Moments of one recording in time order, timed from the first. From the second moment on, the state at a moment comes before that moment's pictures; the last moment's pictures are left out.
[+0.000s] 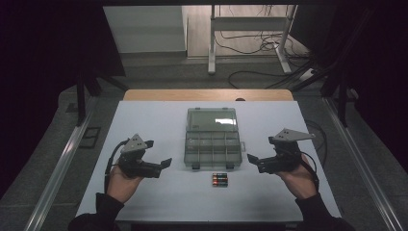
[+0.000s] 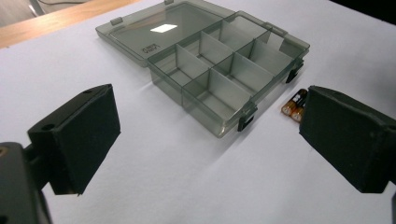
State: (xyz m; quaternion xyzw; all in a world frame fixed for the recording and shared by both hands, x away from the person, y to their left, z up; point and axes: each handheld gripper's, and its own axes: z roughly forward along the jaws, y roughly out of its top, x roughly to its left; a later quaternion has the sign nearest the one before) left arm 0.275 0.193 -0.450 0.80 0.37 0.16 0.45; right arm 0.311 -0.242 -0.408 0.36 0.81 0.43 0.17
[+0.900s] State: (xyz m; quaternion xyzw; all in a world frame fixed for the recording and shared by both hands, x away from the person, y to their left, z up) left arm 0.245 0.222 -0.455 0.79 0.39 0.19 0.42; right arm 0.276 -0.273 -0.428 0.39 0.80 0.42 0.18
